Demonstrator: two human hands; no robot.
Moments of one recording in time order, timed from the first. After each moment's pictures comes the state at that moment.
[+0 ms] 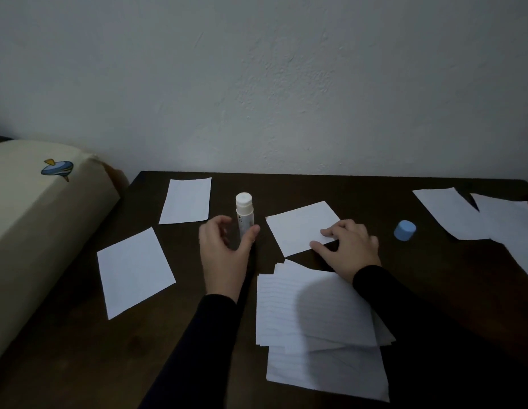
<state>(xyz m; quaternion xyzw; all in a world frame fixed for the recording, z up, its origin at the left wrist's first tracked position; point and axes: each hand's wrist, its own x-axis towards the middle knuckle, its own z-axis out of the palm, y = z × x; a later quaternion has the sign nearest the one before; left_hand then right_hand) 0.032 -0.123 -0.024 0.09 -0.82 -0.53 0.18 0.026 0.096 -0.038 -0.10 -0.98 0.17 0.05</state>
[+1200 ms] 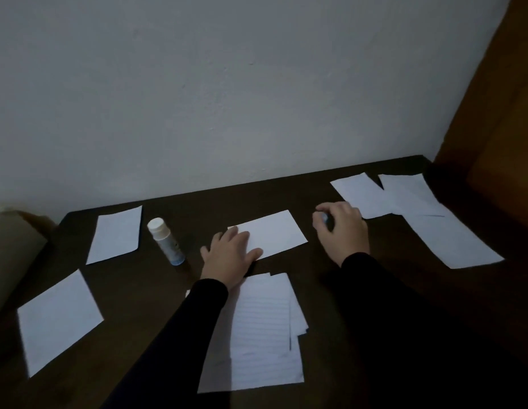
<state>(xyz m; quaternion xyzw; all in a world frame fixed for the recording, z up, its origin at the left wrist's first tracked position) 0.007 -0.011 -0.029 -0.16 -0.98 -0.14 -0.06 0.066 0.208 -0.022 -0.20 -0.92 0.26 0.23</state>
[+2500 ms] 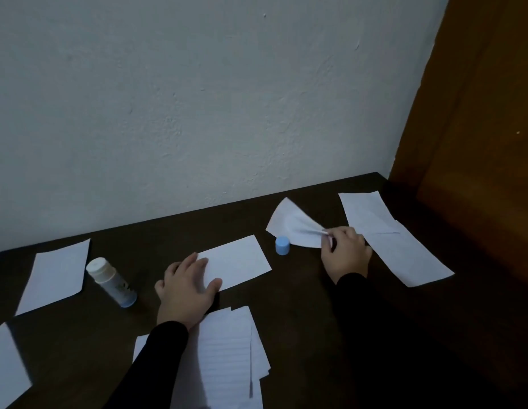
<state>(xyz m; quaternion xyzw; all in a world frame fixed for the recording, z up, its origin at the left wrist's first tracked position) 0.005 -0.008 -0.033 -0.11 -0.97 -0.22 -0.03 0.069 0.275 -0.046 -0.35 -0.88 0.22 0.24</state>
